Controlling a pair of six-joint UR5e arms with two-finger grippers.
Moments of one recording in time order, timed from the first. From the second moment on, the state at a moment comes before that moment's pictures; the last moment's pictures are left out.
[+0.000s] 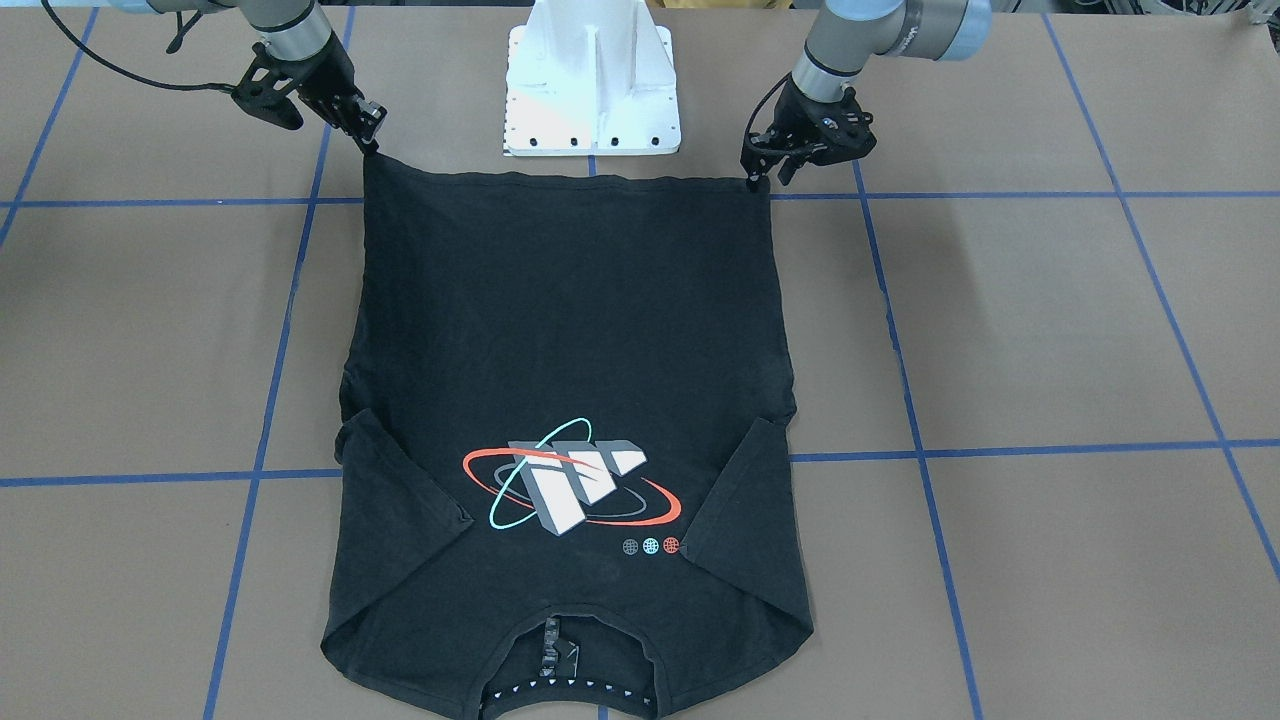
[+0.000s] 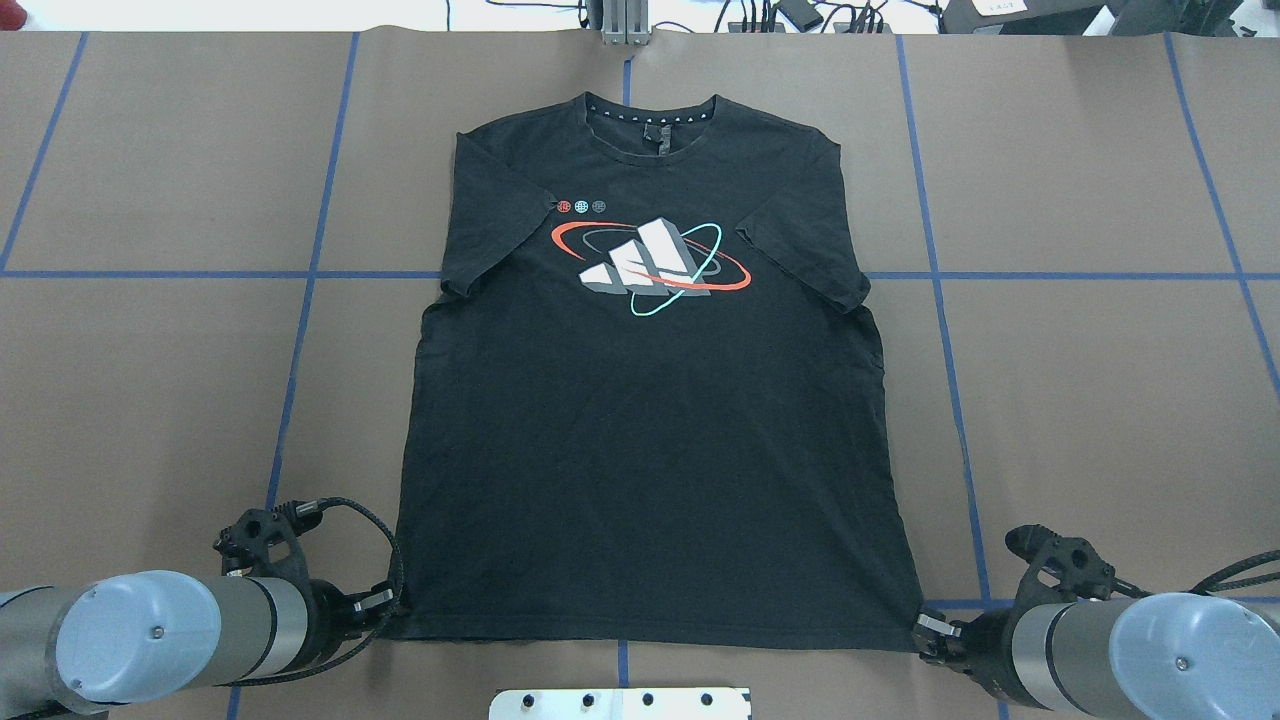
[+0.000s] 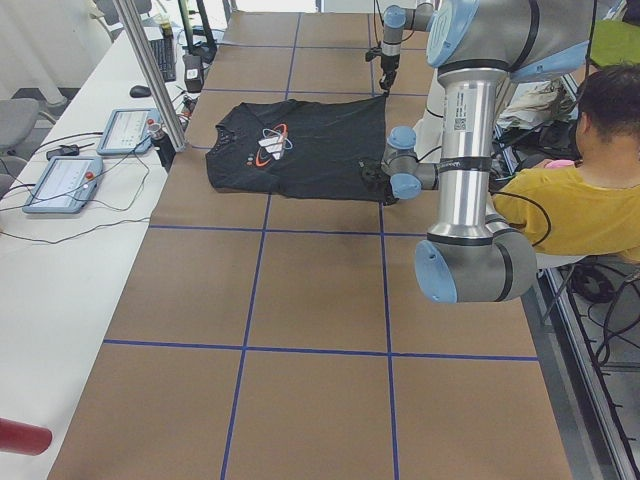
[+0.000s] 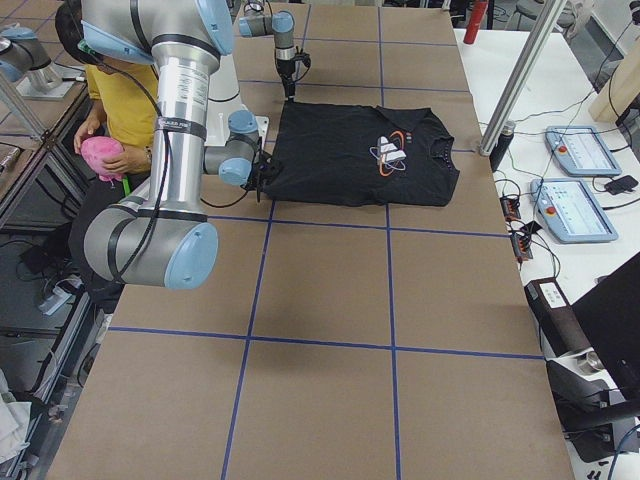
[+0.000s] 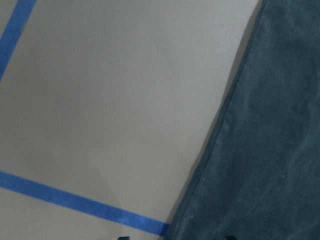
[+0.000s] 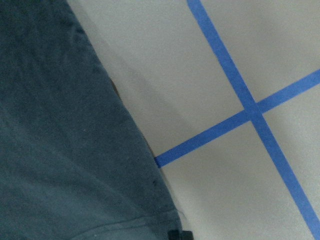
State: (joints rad) left arm -0.15 -1.58 -2.05 -2.06 -1.63 -1.85; right arm 0.10 -1.79 2.22 -1.10 1.65 2.04
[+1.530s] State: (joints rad) left arm -0.14 -1.57 -2.16 -1.97 -1.63 -1.85; right arm 0.10 -1.83 2.26 -1.10 1.65 2.04
